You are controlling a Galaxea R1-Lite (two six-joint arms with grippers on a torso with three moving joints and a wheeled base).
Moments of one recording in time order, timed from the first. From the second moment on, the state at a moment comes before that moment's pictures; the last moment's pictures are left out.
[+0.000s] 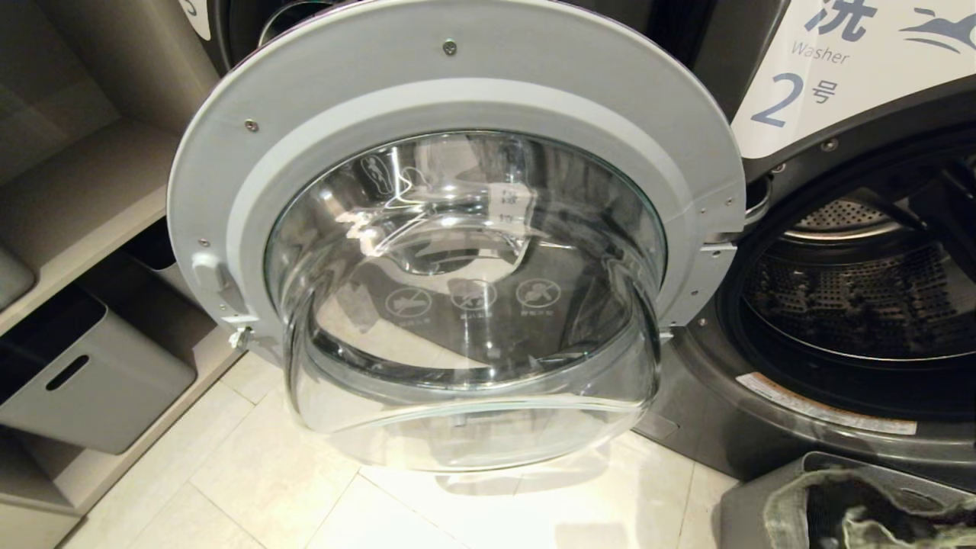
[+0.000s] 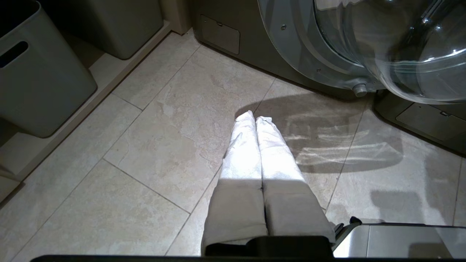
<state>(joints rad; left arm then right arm) 0.00 0.00 0.00 0.00 0.00 -0.02 -0.30 1.42 -0.59 0.12 -0.68 0.90</state>
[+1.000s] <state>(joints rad) 0.00 0.00 0.00 0.00 0.00 -0.02 -0.29 0.89 -0.51 0.10 -0.17 0.25</state>
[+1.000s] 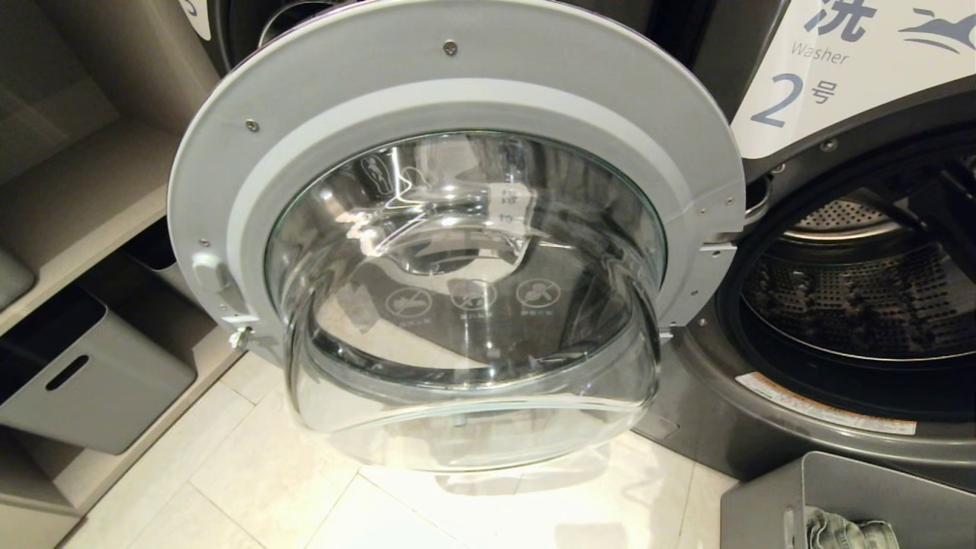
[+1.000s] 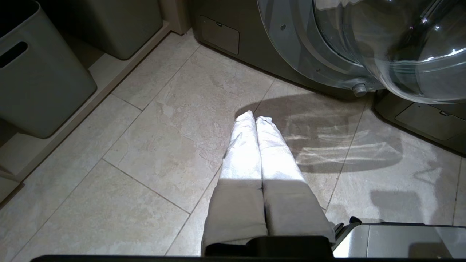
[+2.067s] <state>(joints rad) 0.00 0.00 0.00 0.00 0.00 -0.02 0.01 0.17 0.00 -0.32 0.06 -0.18</state>
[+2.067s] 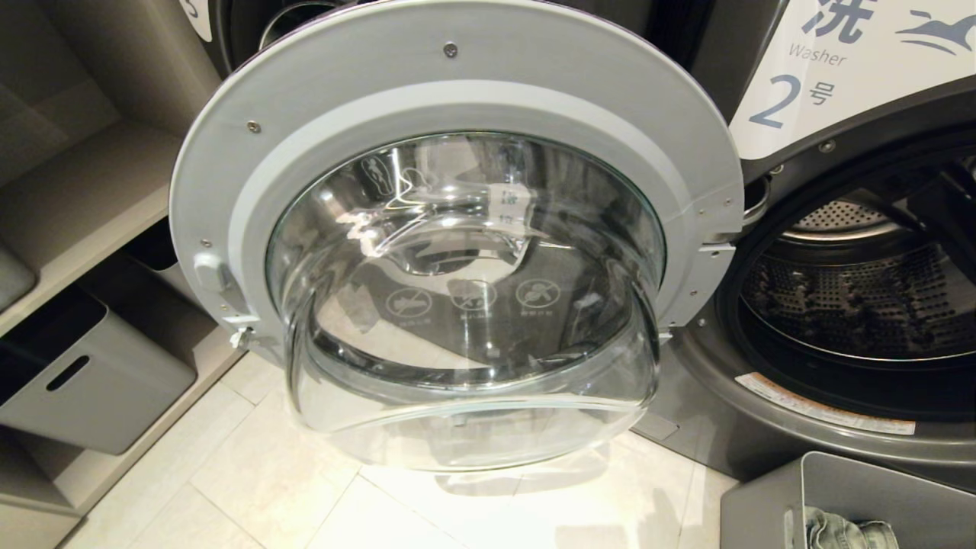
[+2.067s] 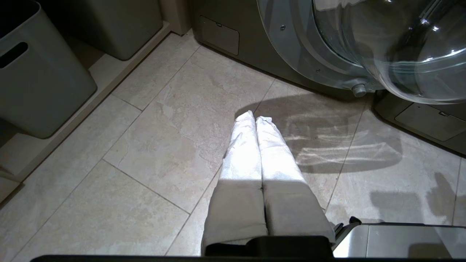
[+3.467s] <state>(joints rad) 0.00 0.00 0.00 0.00 0.00 -0.02 0.01 0.00 0.00 -0.31 0.05 -0.18</state>
